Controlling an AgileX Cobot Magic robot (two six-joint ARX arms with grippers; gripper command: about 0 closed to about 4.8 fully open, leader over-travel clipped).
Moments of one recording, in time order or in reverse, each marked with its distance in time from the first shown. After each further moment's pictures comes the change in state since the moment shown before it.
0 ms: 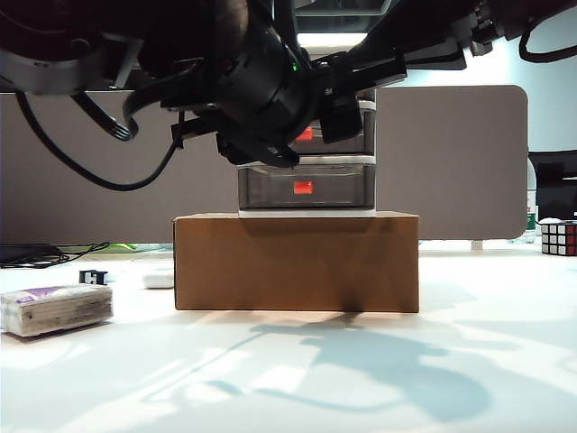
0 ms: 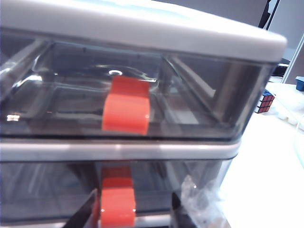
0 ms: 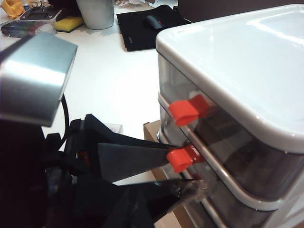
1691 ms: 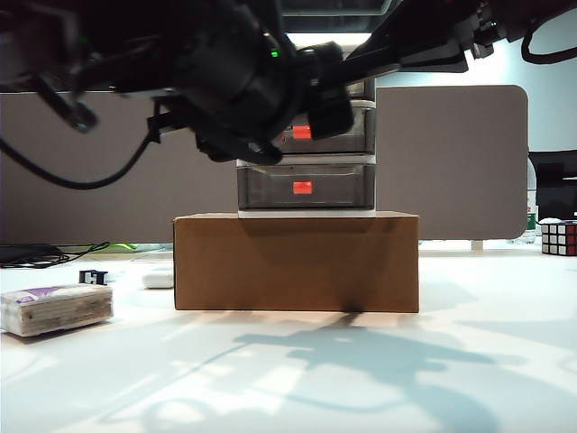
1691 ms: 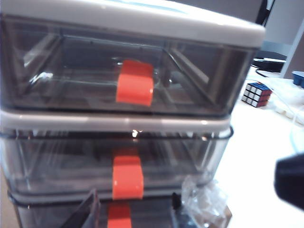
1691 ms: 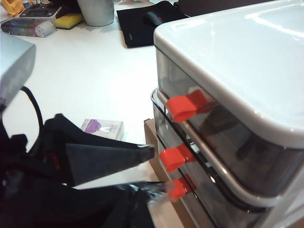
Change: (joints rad) left arm -0.052 -0.057 -0.071 0.005 -0.056 0.004; right arm 0.000 -0.001 0.000 -0.014 0.000 0.000
